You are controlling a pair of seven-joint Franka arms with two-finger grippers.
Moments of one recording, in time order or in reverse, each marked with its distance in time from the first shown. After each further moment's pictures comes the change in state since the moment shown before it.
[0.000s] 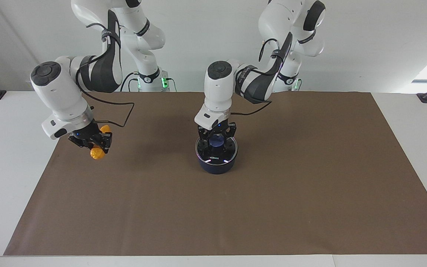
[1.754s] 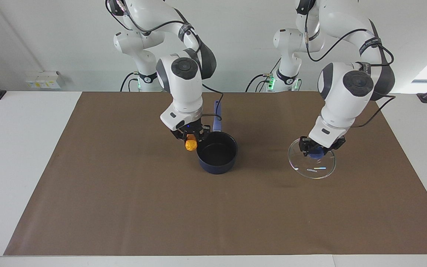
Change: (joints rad) left arm 0.540 -0.164 0.033 -0.121 0.007 -0.158 0.697; right arm 0.516 0.130 0.026 0.112 -0.018 -0.003 0.575
